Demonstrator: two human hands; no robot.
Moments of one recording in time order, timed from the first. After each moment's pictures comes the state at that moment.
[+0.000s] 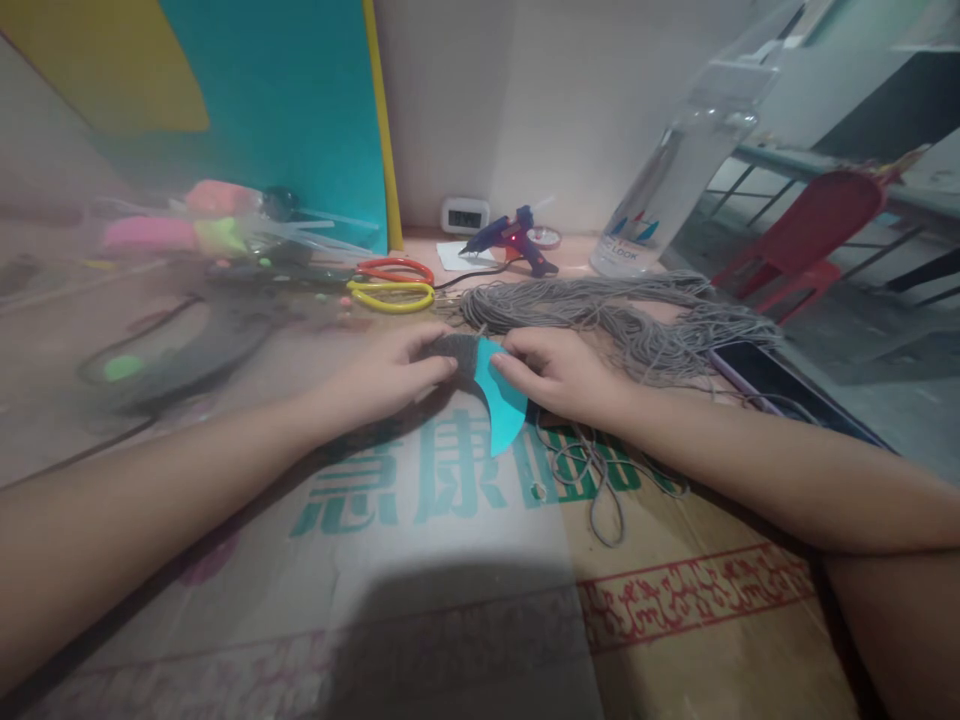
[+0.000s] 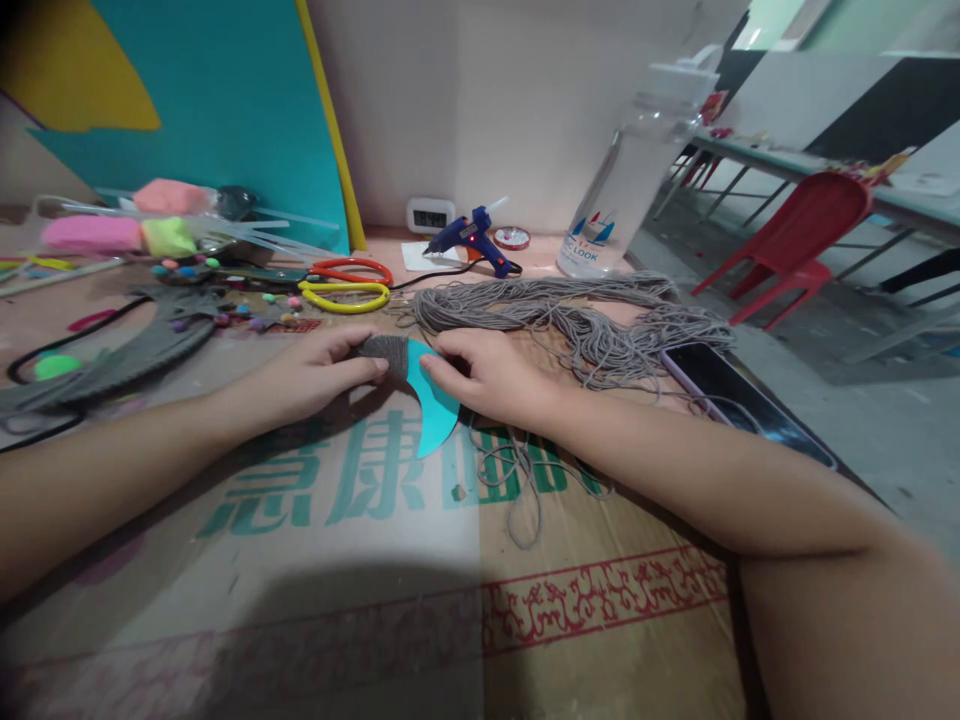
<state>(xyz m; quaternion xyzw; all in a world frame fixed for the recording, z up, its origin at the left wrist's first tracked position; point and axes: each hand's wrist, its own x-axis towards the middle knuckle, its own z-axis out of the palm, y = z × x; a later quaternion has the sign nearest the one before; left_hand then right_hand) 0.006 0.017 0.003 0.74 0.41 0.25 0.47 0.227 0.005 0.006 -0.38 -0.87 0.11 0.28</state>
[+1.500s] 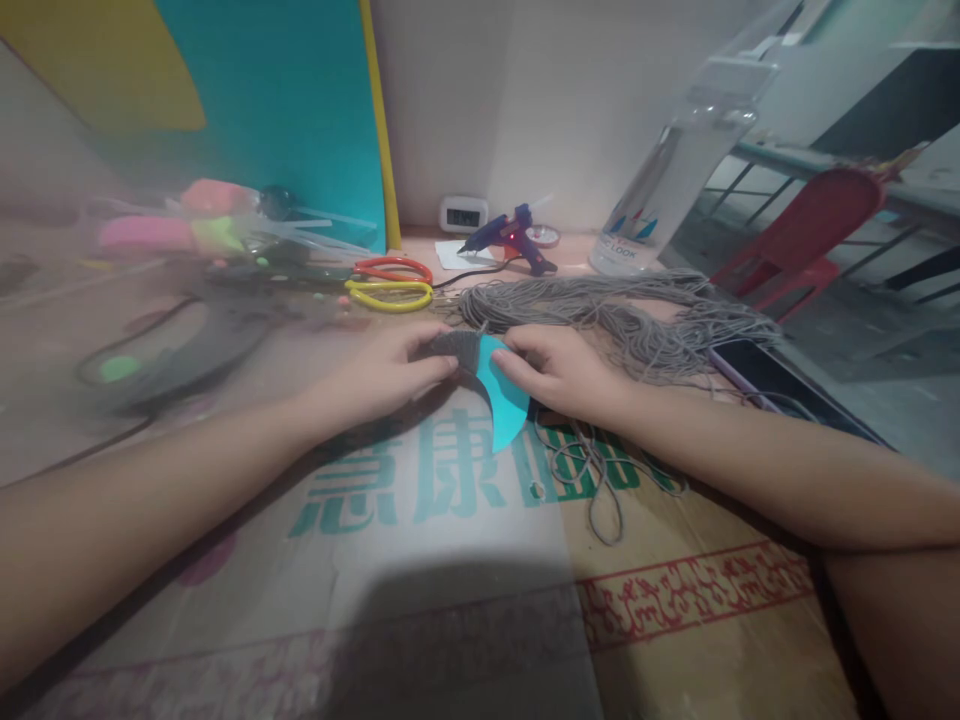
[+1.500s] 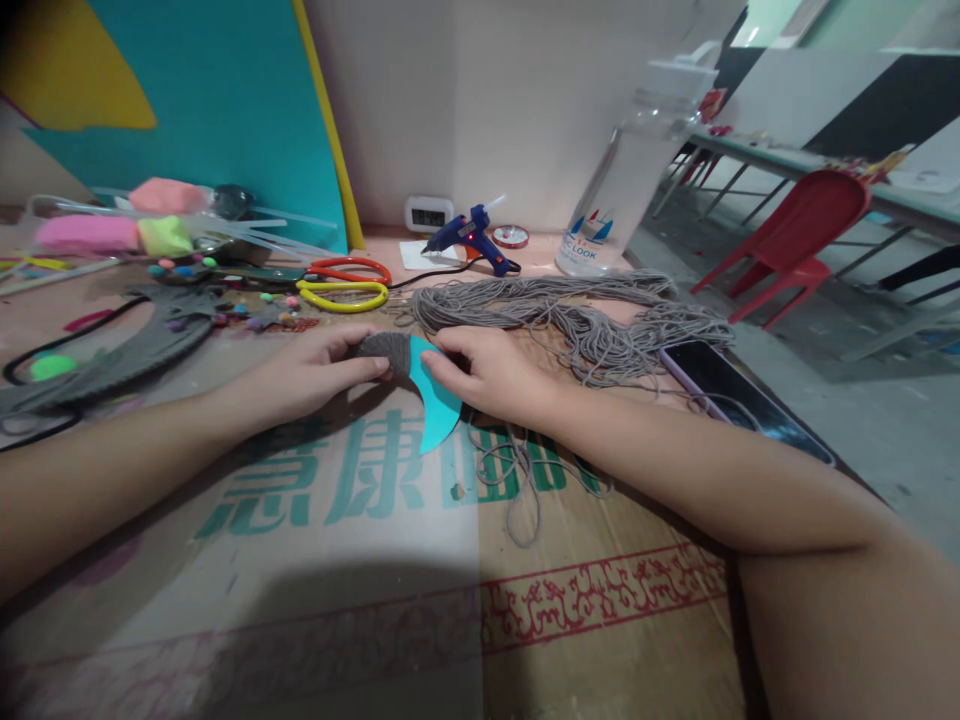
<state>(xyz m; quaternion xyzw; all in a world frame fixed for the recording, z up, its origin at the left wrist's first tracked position) 0.005 0.021 0.002 0.78 0.40 0.27 0.40 0.227 0.005 0.005 -0.39 -0.87 0.12 0.29</state>
